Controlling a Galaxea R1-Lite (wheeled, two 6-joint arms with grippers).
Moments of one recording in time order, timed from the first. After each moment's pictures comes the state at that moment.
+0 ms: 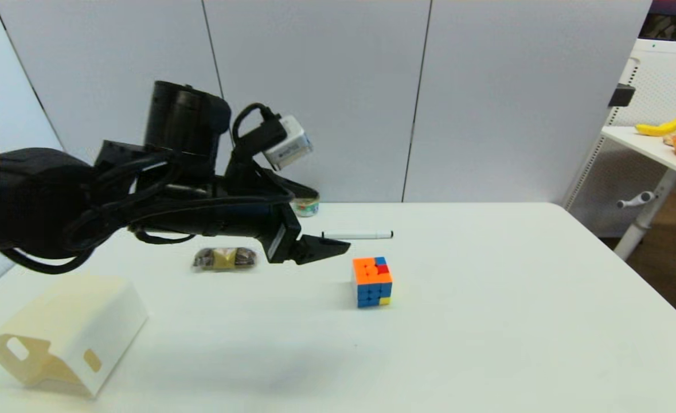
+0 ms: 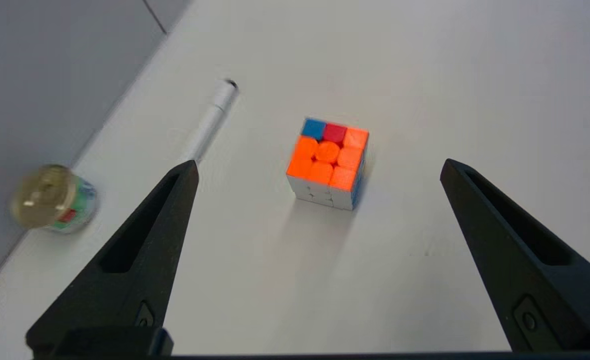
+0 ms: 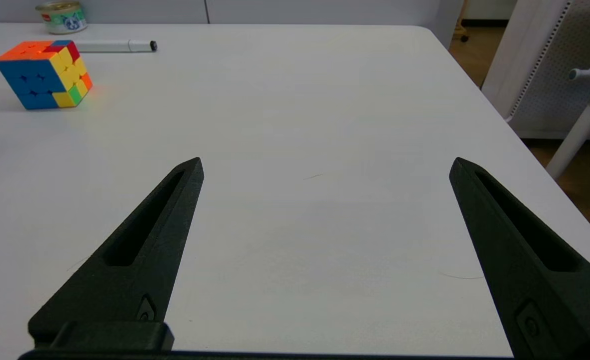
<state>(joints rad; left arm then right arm) -0.58 1.74 -1.25 0.02 -0.46 0.46 0.00 0.00 0.00 -0.01 0.00 -0.01</state>
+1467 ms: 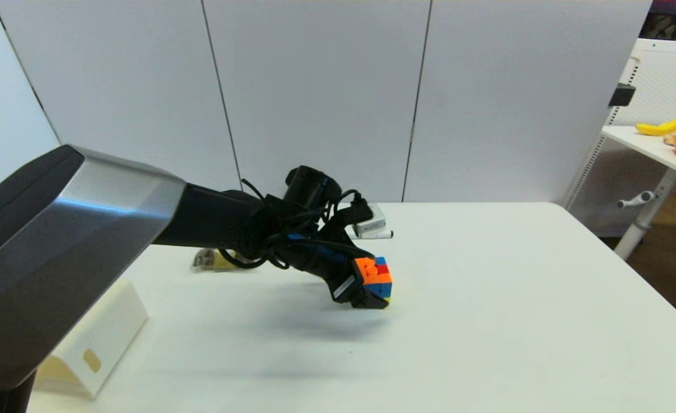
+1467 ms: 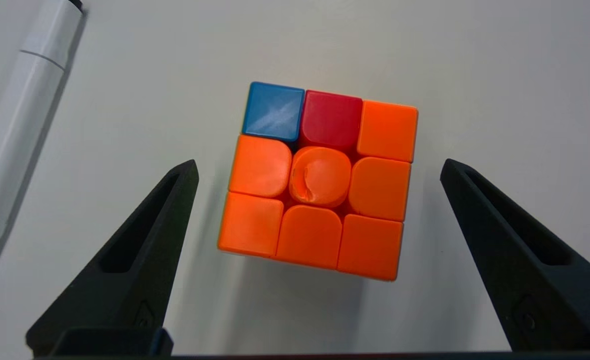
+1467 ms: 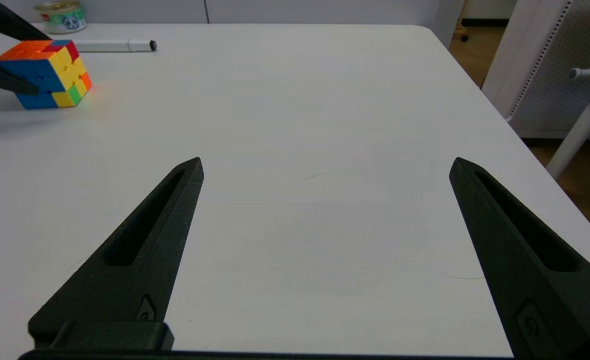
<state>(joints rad) -0.64 2.18 -1.53 0.14 -0.48 0.53 0.00 0.00 0.00 -0.01 0.00 -0.01</state>
